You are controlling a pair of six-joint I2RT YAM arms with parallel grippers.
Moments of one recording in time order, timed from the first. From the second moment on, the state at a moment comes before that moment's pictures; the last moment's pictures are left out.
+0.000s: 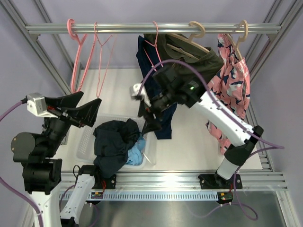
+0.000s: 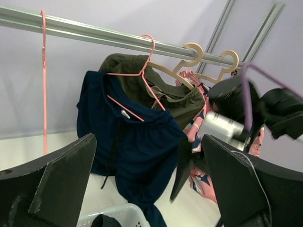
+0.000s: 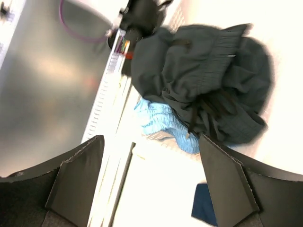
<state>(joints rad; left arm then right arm) -0.05 0.52 1.24 -0.38 0.42 -0.47 0.91 1.71 1.99 -1.12 -0.81 -0.54</state>
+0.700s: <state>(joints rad) -0.08 0.75 1.08 -0.34 0.58 -0.63 0.49 1.77 2.28 -0.70 -0.34 0.11</state>
